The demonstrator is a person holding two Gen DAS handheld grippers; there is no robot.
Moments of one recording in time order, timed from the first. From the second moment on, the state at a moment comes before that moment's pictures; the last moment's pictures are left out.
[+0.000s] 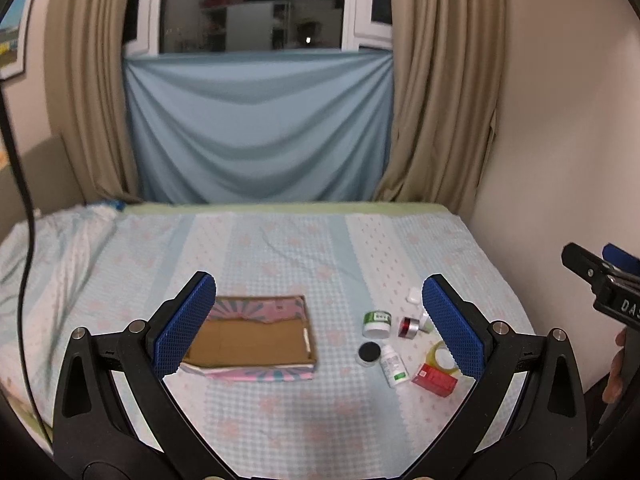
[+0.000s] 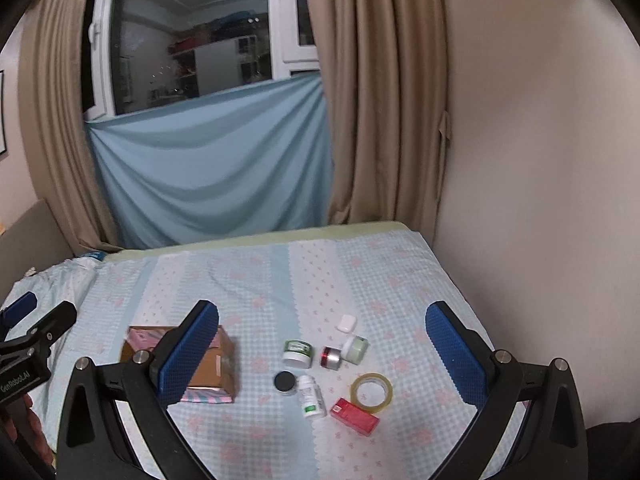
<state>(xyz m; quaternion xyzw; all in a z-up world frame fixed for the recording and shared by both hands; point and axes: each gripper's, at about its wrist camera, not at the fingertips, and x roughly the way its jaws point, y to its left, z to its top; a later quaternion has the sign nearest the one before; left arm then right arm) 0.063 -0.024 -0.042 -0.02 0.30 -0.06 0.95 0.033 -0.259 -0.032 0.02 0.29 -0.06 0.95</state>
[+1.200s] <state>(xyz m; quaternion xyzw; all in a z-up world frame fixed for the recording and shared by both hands) 0.253 -0.198 -0.459 0.23 0.58 -0.07 0.77 0.206 -0.386 -0.441 0.14 0.65 -0.08 0.74</state>
